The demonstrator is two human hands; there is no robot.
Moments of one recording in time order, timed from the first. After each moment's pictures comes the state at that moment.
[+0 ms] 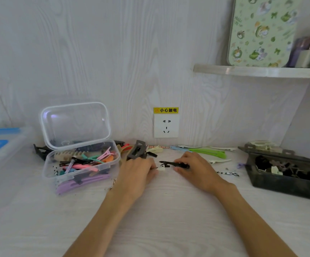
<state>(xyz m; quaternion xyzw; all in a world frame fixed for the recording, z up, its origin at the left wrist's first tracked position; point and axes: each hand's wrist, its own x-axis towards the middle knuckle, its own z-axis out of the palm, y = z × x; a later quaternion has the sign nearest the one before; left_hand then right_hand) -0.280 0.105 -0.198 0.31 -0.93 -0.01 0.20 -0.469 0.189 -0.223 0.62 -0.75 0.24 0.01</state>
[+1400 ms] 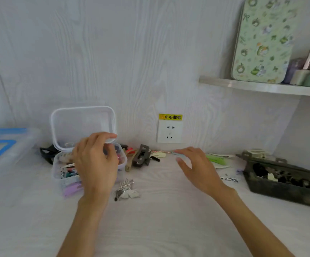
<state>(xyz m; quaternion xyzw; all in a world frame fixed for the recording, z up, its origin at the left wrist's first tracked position) -0.213 0.084 -0.168 0.41 -0.70 -0.01 0.58 -0.428 0.193 -0.188 0.58 -0.75 0.31 0.10</state>
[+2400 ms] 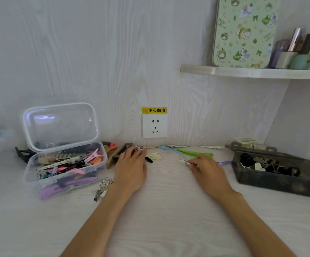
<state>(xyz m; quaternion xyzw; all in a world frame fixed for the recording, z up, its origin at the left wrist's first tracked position) -0.315 0.076 -0.227 0.34 -0.92 0.06 0.20 -0.487 0.230 -0.227 0.50 -0.82 0.25 0.08</state>
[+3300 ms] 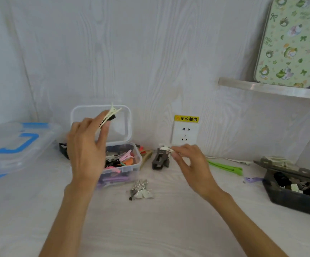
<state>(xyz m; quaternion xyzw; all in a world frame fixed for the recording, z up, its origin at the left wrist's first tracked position) -0.173 0.042 -0.154 0.39 -0.71 0.01 0.59 -0.388 0.162 -0.185 0.61 -0.65 0.44 0.10</state>
